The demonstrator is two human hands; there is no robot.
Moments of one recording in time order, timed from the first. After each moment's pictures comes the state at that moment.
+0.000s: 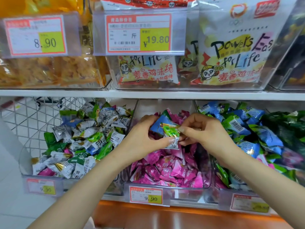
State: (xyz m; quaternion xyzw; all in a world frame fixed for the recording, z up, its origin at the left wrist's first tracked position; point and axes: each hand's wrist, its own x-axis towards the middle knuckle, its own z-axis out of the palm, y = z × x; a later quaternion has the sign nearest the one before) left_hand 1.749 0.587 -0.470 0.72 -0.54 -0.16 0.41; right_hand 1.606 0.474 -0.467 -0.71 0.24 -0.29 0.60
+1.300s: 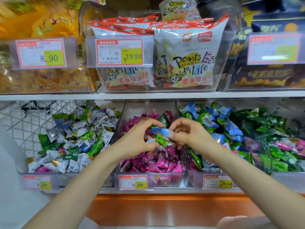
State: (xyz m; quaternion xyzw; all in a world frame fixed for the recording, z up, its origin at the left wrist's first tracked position) left_hand 1.726 0.590 -0.465 0.66 -0.59 -0.24 0.39; right_hand 1.567 0.485 -0.459 -0.75 0.25 -0.23 0.56
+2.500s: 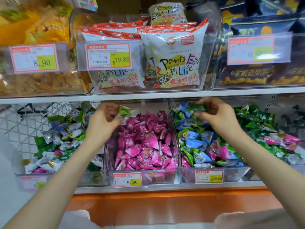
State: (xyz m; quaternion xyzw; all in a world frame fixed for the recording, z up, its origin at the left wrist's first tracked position) left_hand 1.763 0.603 -0.450 0.73 -0.44 -0.02 0.53; right_hand 1.518 0.427 -0.446 -0.78 0.31 -0.41 0.34
